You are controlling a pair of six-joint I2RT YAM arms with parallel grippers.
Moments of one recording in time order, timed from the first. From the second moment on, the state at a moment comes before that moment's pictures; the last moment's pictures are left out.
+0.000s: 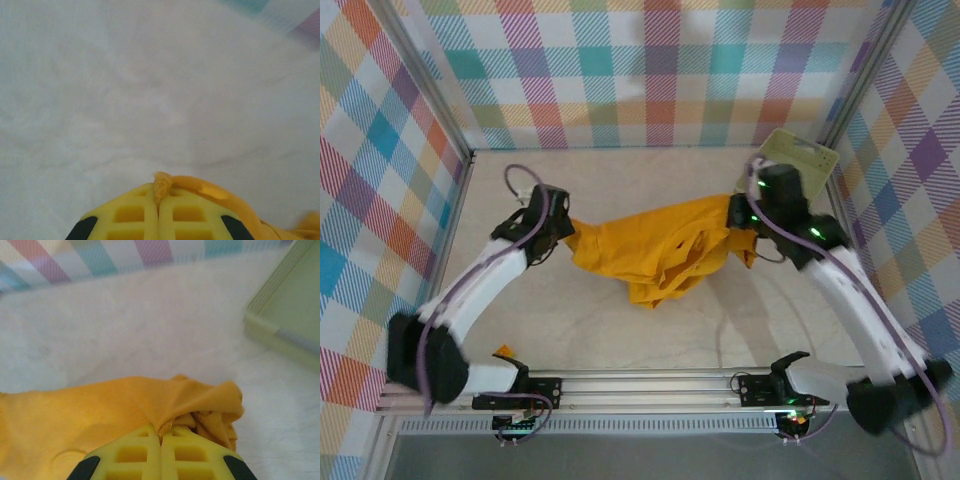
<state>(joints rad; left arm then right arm) -0.35 1.40 1.07 -0.60 -0.34 -0.68 0.41 1.22 1.28 -0.77 0.04 0.39</state>
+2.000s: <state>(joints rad) -0.47 1.24 0.84 -0.44 -0.30 -0.63 0.28 1.62 1.27 -0.64 -0.09 0.37</state>
